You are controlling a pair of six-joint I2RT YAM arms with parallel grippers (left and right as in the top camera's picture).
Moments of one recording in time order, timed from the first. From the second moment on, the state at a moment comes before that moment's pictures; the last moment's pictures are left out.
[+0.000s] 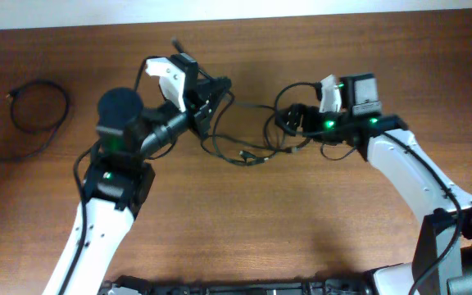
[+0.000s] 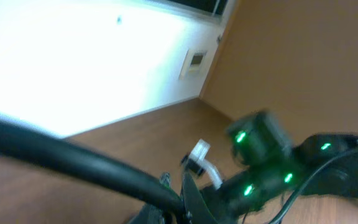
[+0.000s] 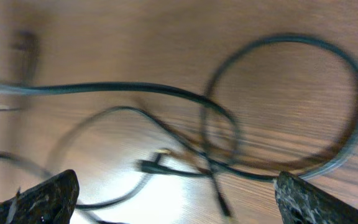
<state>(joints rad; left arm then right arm) -0.27 1.18 0.99 0.10 0.62 -0.23 0.17 1.60 1.03 -0.41 -0.50 0.41</state>
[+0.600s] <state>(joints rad) -0.27 1.13 0.99 0.30 0.30 -0.55 0.45 1.65 1.03 -0.35 -0.40 0.27</state>
